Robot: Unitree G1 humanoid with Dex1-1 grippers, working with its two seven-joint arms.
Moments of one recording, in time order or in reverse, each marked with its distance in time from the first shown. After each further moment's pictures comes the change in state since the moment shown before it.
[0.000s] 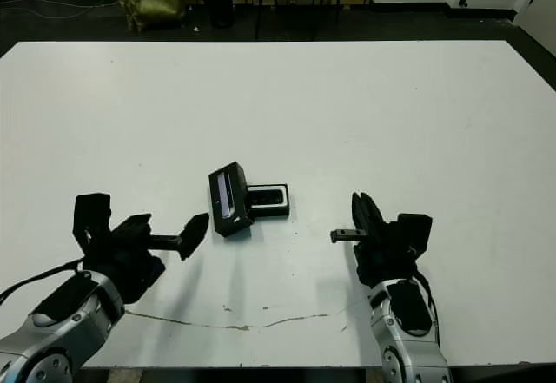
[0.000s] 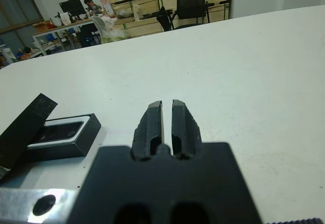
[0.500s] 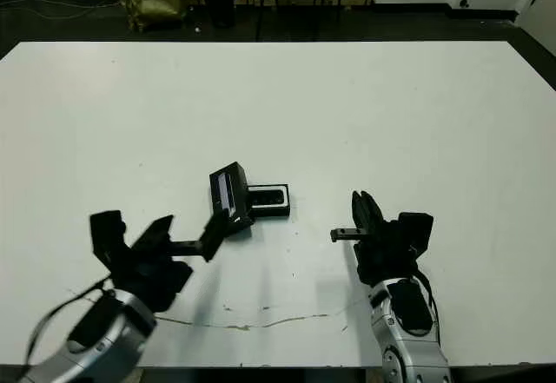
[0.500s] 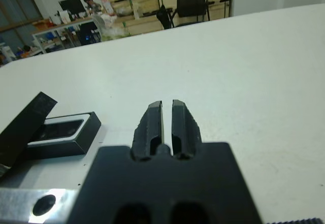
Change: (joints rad) left arm 0.202 0.018 -0.289 0.159 -0.185 -0.510 0.175; right arm 0.001 -0.003 -0.001 -0.008 -0.003 0.027 -0.003
